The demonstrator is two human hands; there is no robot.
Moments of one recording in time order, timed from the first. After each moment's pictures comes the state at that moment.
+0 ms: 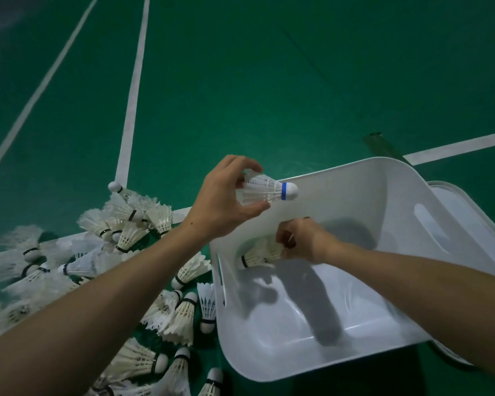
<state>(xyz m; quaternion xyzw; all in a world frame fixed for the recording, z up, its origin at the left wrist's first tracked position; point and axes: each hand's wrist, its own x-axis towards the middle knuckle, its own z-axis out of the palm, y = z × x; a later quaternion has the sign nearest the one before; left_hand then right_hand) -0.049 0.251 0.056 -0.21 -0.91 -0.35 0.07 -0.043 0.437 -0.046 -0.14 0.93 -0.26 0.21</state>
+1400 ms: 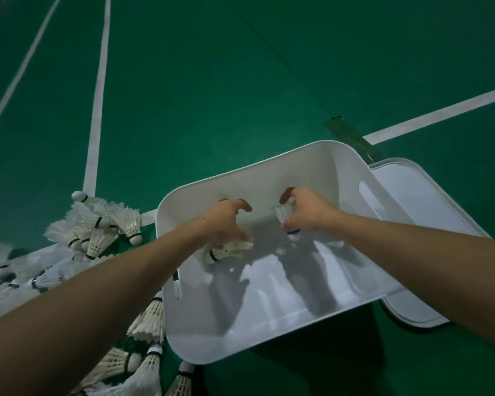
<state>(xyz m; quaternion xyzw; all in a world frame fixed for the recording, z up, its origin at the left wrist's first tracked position) -0.044 0.315 0.016 -0.10 -0.93 -0.19 -0.31 -0.039 0.510 -0.025 0.03 0.93 -0.31 0.20</state>
